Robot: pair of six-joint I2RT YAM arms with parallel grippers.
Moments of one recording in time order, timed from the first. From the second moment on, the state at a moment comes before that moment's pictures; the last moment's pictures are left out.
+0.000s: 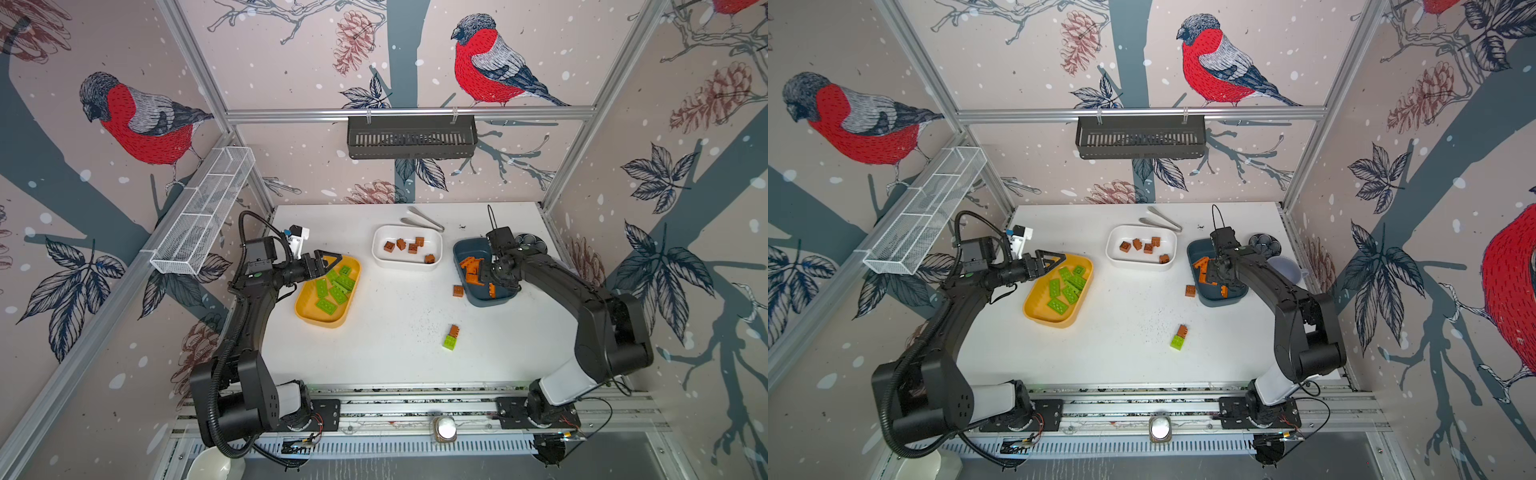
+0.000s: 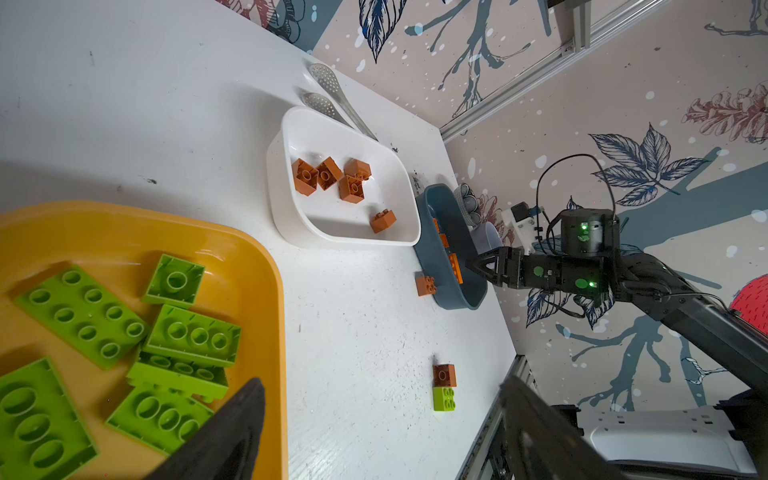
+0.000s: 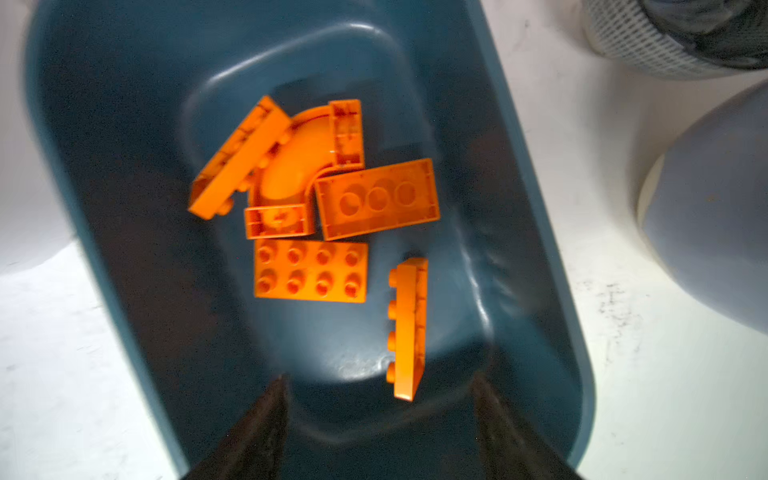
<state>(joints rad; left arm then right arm) 0.23 1.30 0.93 -0.40 1.04 -0.21 0.28 1.56 1.11 -0.70 0.11 0.40</state>
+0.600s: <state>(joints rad) 0.23 1.34 1.01 -0.52 1.02 -0.10 0.66 1.37 0.89 -0.79 -0.05 0.85</state>
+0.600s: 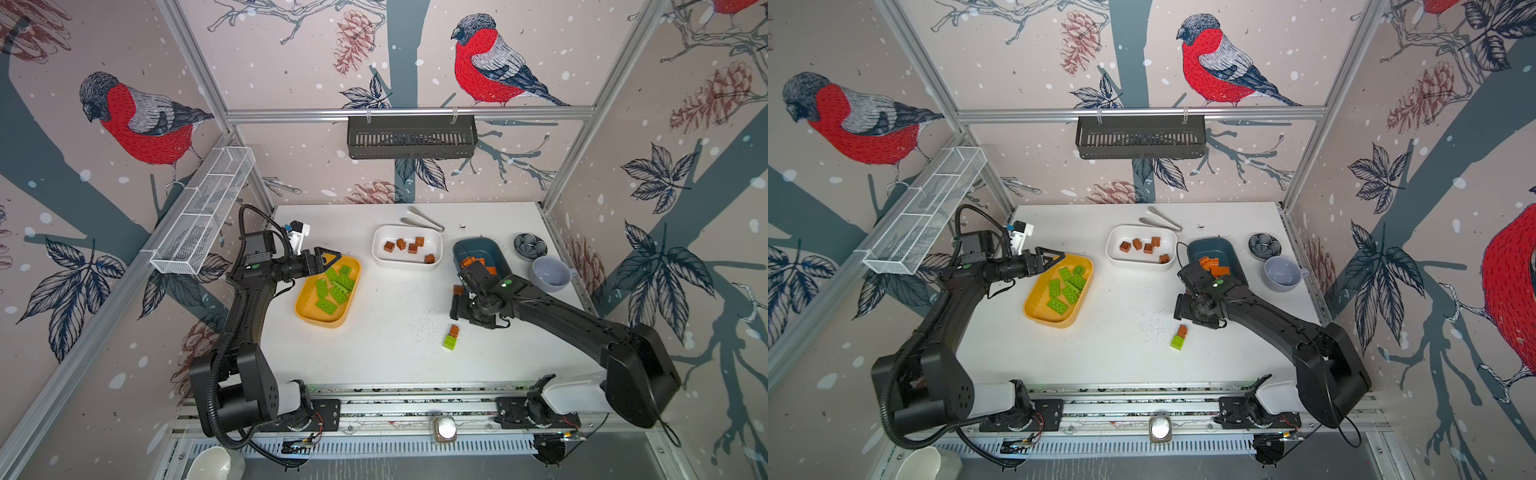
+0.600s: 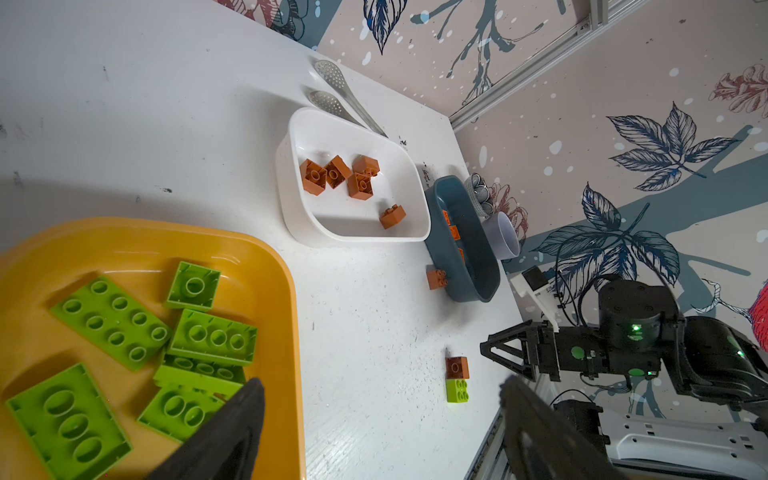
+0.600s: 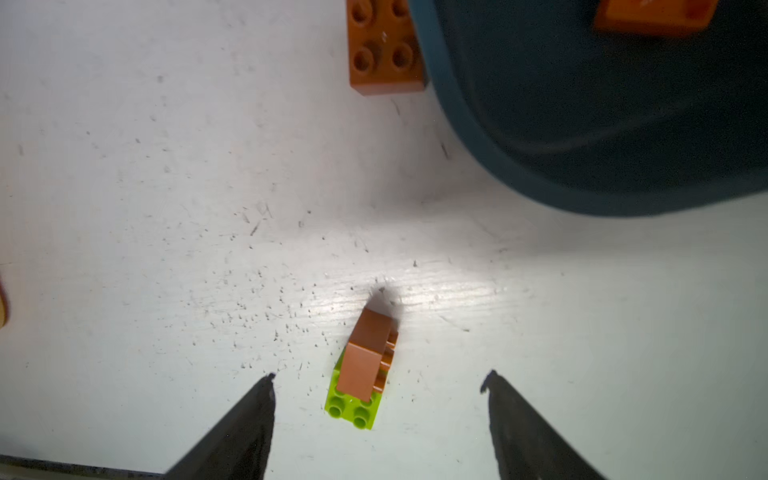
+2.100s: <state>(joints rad) 0.23 1.28 0.98 -0.50 1.03 -0.13 0.66 1.78 1.44 -0.66 0.15 0.68</state>
